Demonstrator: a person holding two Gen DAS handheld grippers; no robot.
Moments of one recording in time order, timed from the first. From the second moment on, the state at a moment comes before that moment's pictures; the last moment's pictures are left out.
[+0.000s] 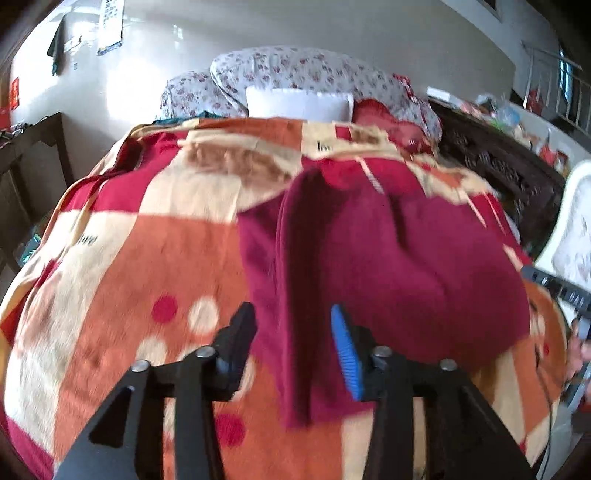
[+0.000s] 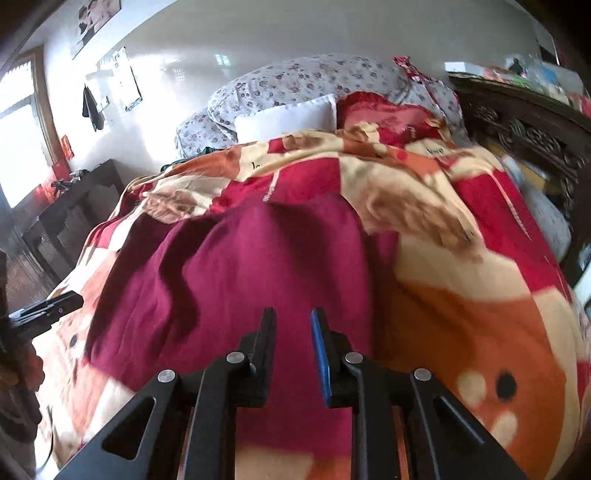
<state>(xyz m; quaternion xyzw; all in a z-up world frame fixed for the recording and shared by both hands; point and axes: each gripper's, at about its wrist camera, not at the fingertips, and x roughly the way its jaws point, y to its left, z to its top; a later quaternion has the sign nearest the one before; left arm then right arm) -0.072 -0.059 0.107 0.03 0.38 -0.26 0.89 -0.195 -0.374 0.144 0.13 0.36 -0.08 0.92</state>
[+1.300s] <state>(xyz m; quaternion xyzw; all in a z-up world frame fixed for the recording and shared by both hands) -0.004 -0.034 0.059 -0.03 0.42 -0.14 0.89 -0.034 -0.231 0.131 0.02 0.38 0.03 0.92</state>
